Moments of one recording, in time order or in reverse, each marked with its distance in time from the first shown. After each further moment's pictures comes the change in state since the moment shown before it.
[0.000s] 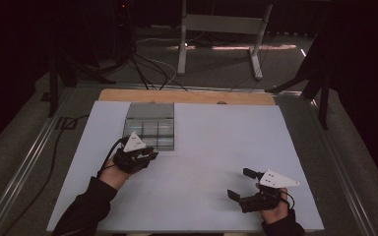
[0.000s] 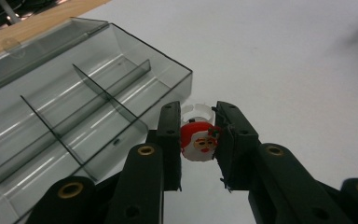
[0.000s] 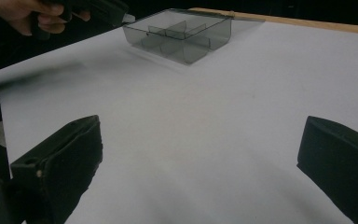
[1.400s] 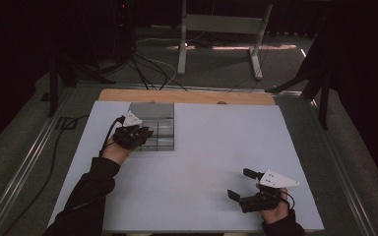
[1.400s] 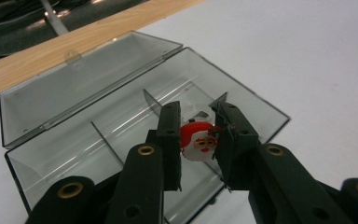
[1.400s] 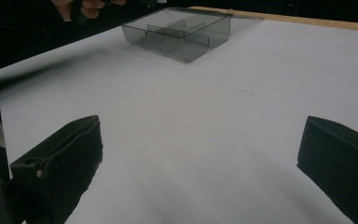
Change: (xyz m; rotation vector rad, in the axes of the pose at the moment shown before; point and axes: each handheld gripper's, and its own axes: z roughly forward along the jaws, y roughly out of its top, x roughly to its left) left arm 0.060 0.022 0.033 0.005 0.085 -0.083; right arm -0.001 -0.001 0.000 0.003 -0.002 0.005
